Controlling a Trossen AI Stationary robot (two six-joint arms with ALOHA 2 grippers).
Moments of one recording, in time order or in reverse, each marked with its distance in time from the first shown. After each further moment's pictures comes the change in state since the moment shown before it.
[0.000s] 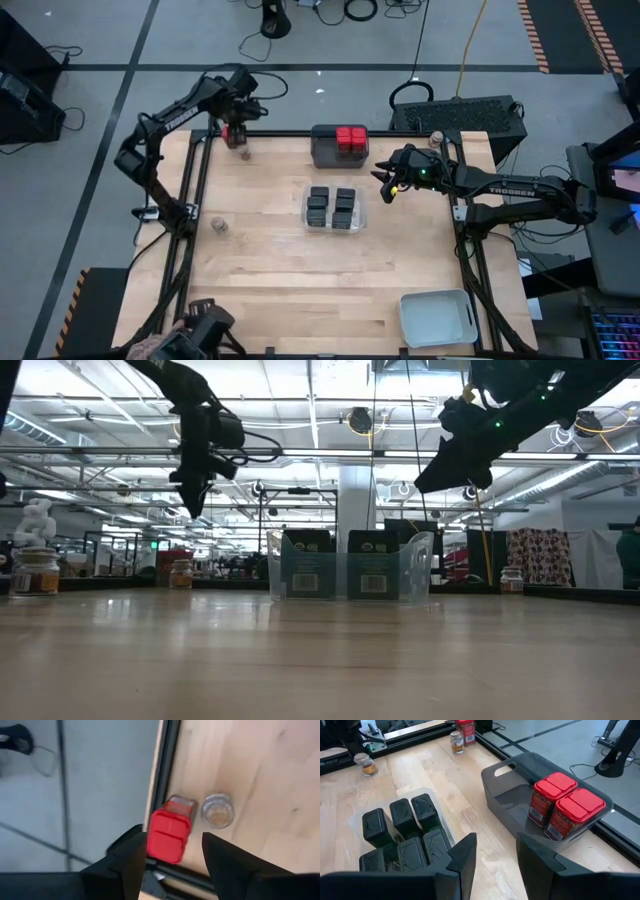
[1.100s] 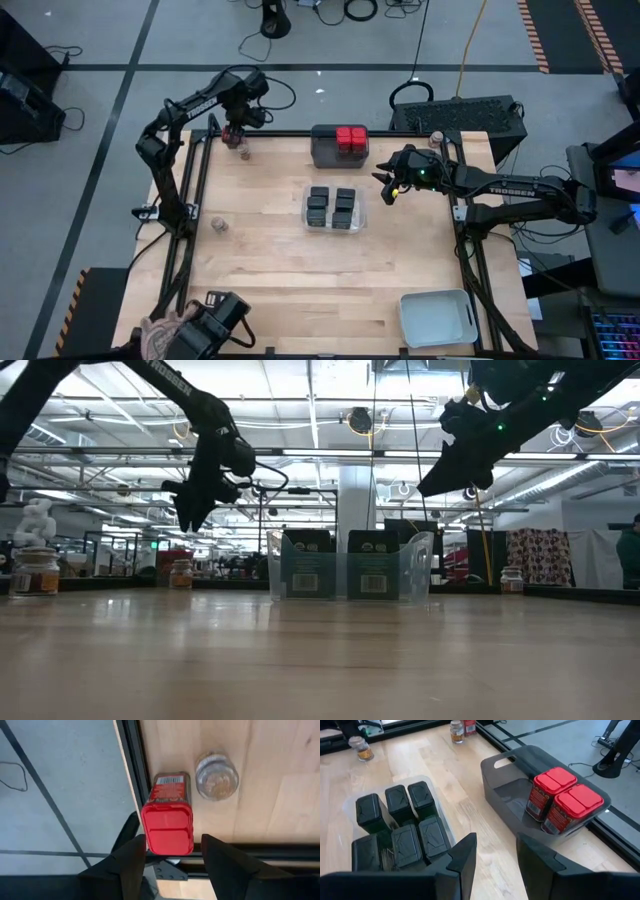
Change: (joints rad) left arm 0.006 0.211 0.143 -0.172 -0.090 0.274; right arm 0.000 0.000 0.000 -0.036 0.000 -0.054
